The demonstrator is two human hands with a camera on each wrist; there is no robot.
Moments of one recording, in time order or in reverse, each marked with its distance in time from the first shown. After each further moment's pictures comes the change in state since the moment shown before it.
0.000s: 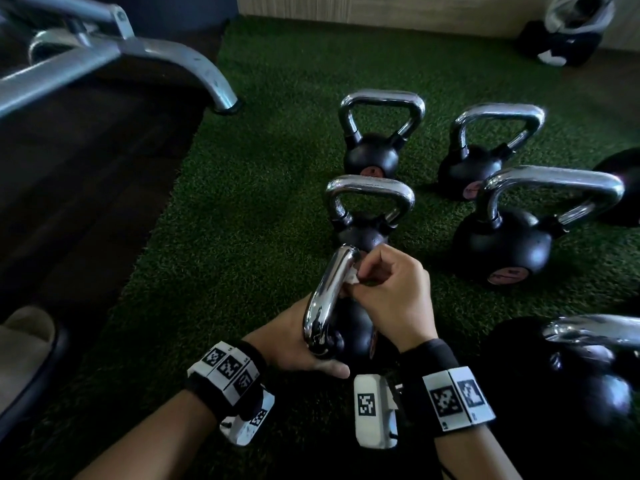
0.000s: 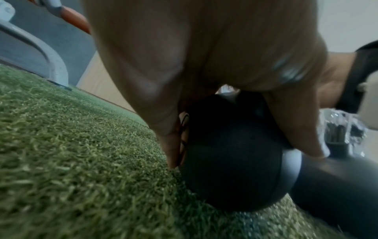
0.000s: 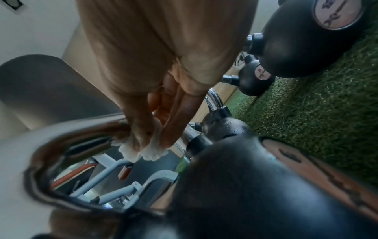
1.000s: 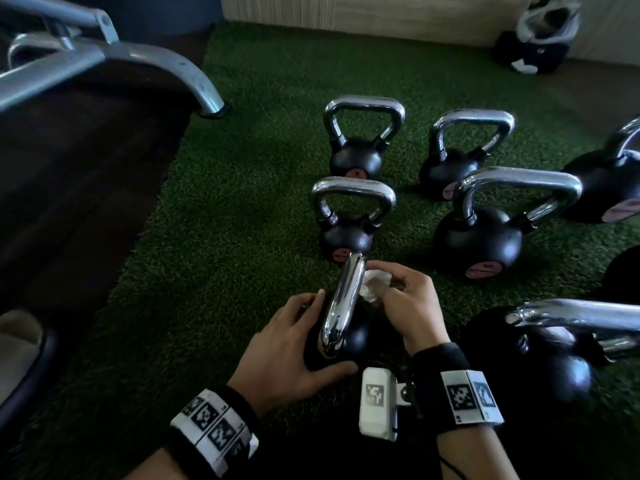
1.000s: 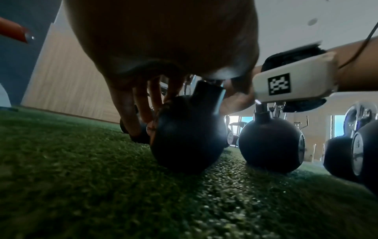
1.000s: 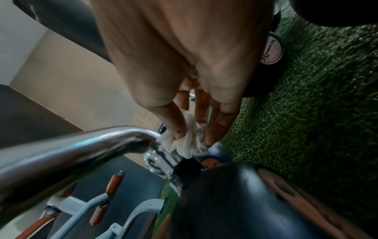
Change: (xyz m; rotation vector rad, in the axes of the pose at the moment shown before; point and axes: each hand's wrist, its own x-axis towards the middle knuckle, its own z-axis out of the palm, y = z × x) left_hand -0.043 0.023 0.032 0.599 0.318 0.080; right_hand -0.006 0.032 -0.028 0.086 -0.016 0.344
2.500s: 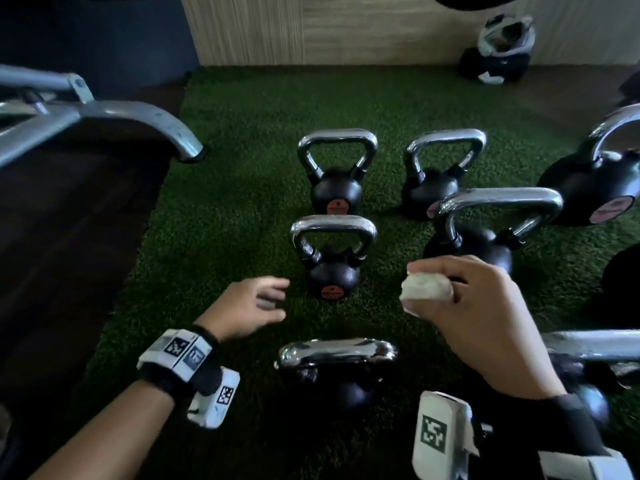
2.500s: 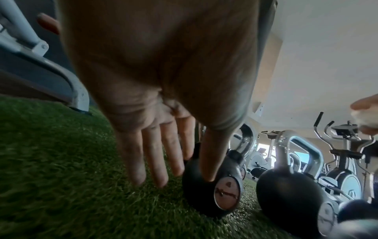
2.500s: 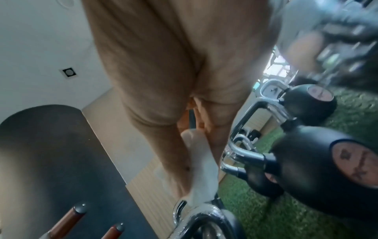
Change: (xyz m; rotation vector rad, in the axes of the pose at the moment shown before) left_hand 0.131 -0.081 -0.059 -0.325 -0.263 -0.212; right_hand -0.013 -0.066 -0.083 -0.262 0.140 -0.266
